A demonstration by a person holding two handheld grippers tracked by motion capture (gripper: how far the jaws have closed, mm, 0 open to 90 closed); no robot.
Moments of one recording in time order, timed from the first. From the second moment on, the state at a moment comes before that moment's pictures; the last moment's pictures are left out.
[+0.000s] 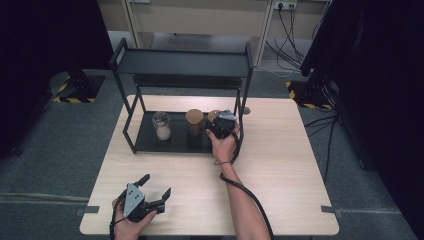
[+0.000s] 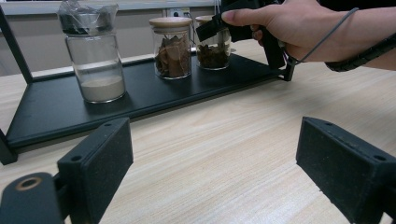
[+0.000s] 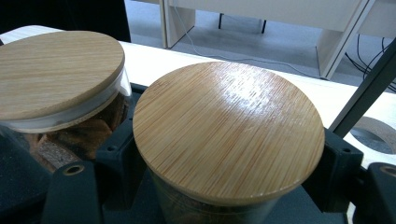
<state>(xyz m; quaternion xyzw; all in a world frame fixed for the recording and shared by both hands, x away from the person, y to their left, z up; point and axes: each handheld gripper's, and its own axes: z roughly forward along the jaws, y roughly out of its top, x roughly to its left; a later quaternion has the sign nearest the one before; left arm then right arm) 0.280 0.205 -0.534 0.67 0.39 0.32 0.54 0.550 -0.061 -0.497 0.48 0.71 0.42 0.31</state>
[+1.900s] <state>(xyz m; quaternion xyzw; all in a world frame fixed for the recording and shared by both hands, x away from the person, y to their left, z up) 0.279 0.204 -0.534 0.67 0.39 0.33 0.54 0.529 -0.057 -0.495 0.49 0.72 0.42 0.27</state>
